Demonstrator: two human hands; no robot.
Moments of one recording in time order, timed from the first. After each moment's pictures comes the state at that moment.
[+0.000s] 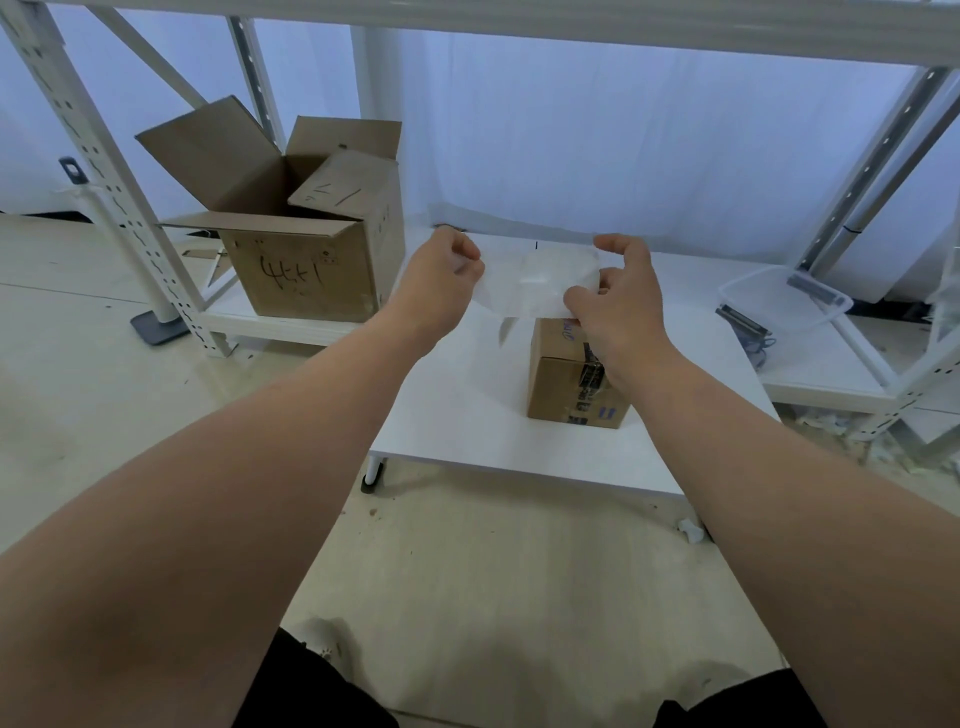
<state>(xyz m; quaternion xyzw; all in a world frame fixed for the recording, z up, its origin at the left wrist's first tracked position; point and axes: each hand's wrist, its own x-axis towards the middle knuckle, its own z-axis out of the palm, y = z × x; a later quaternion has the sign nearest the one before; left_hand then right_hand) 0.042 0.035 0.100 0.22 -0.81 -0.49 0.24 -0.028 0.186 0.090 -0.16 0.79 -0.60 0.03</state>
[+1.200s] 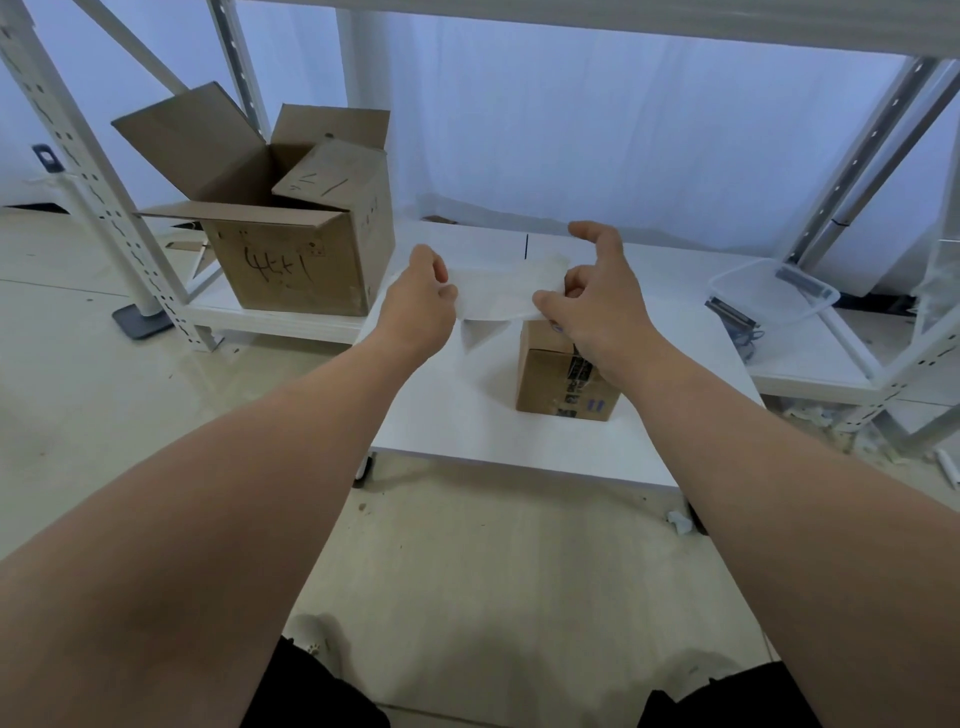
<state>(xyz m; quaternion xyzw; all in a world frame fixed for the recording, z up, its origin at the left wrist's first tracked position) 0.037 0.027 0.061 0.24 -0.86 -0.39 0.23 -0.030 0.192 0.087 -0.26 0.80 -0.54 0.04</state>
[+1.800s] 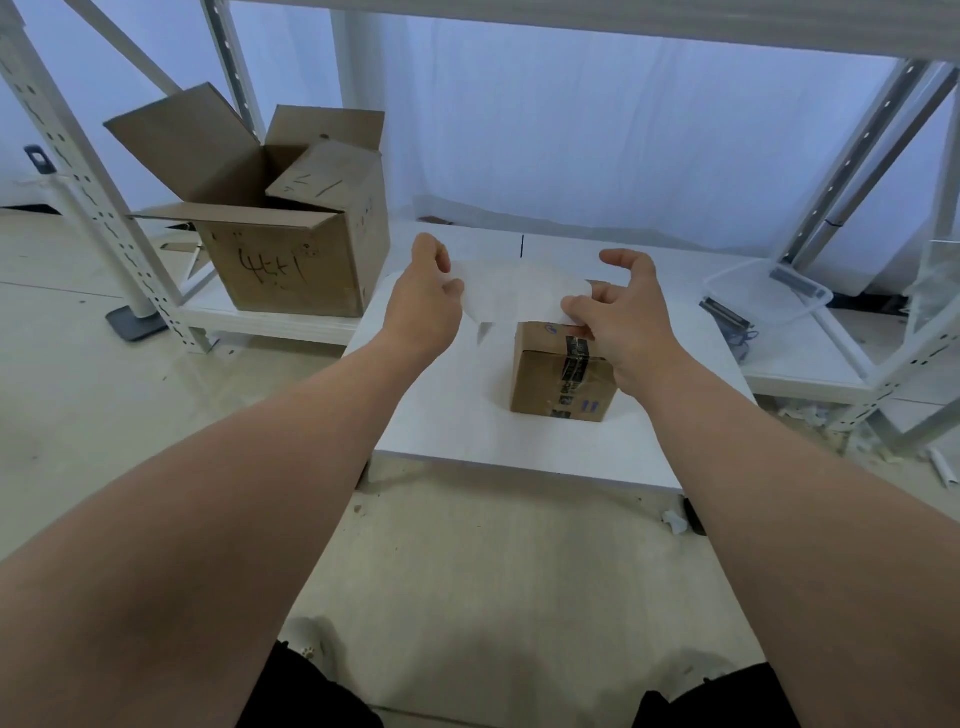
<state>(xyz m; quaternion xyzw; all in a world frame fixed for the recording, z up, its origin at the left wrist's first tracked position) 0.031 0.037 0.064 0.22 -0.84 -0.42 0.26 -0.039 0.211 0.081 -0.14 0.74 -0.64 0.10</state>
